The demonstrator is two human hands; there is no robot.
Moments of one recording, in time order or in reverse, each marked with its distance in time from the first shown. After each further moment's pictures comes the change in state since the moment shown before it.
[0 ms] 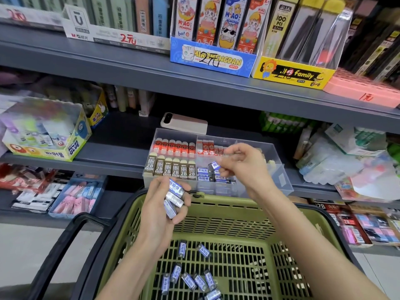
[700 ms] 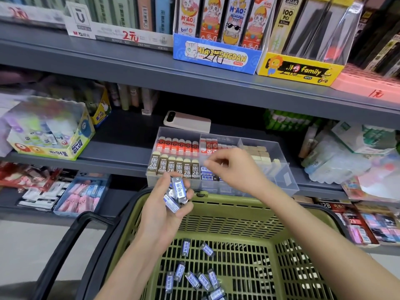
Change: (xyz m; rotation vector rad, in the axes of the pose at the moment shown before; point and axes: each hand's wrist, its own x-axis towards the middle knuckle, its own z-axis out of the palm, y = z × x) left_hand 0.012 0.000 -0.006 -0.244 -0.067 -0.166; right_hand 0.000 -0.011 0.014 -0.712 -0.236 -0.339
